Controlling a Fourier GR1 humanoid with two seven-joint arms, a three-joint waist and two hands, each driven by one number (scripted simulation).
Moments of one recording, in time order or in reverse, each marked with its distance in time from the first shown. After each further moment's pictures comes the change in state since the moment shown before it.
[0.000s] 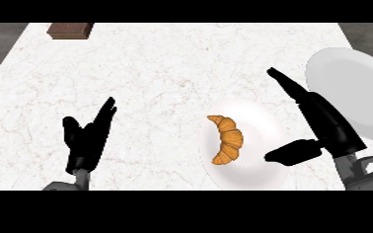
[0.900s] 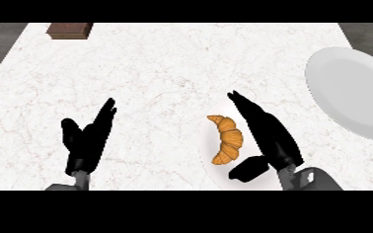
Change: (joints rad) left arm 0.020 -0.038 0.041 -0.019 -0.043 -0.043 0.009; right arm 0.036 0.294 0.119 0.065 0.292 0.082 0.163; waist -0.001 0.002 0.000
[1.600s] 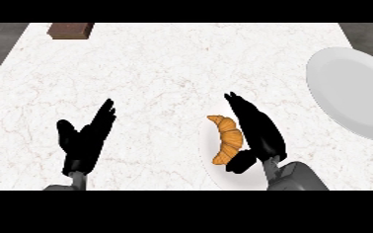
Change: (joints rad) left arm 0.008 -0.014 0.043 0.011 -0.005 -0.062 -0.014; right arm -0.012 0.108 -0.027 0.150 0.186 0.042 -0.003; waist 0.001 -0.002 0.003
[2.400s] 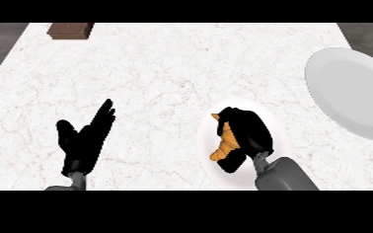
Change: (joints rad) left arm 0.007 -0.024 0.027 -0.011 -0.032 -0.018 0.014; right arm -0.029 0.064 -0.002 0.151 0.171 0.027 -0.139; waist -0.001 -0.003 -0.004
